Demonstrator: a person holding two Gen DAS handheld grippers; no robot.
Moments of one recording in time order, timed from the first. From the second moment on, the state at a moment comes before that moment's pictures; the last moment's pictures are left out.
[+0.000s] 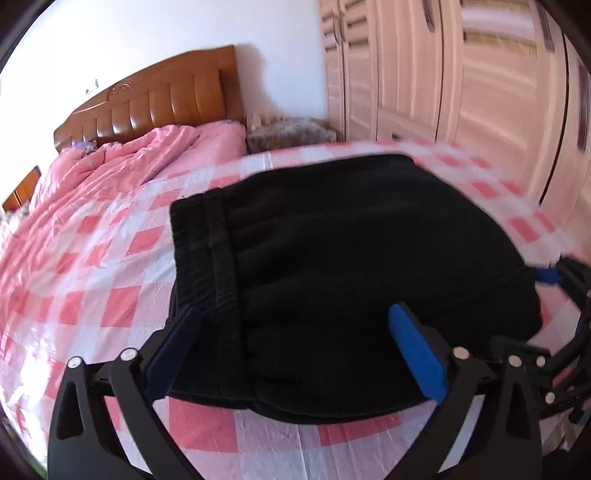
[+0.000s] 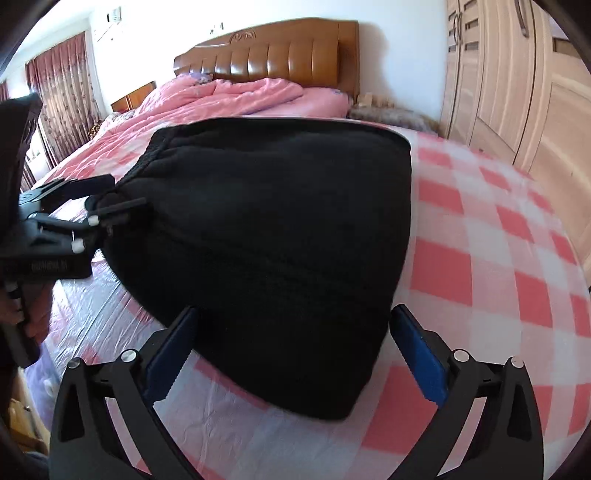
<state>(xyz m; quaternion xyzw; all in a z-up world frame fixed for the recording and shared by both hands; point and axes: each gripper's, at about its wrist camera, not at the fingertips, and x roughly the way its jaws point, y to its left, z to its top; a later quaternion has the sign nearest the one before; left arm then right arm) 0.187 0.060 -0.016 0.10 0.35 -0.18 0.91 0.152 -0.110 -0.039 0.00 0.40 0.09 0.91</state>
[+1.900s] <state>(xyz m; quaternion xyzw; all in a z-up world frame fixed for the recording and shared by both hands) 0.059 0.036 0.002 0.05 0.37 -0.05 0.93 0.045 -0.117 -0.025 0.05 0.35 -0.03 0.93</state>
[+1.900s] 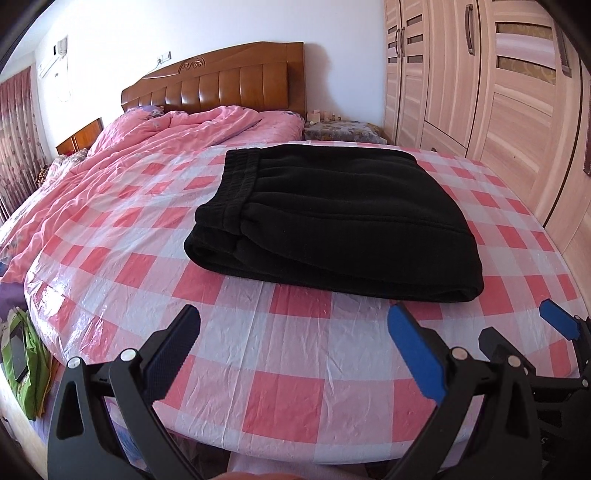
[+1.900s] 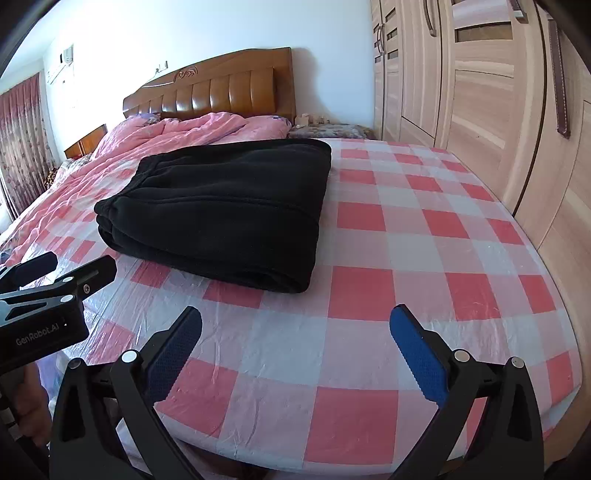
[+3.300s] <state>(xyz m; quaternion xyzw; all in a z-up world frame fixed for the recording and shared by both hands) 0.056 0.041 -0.006 0.05 0.37 -0.05 0.93 0.044 -0.113 -0.030 0.05 0.36 -0.02 0.93</state>
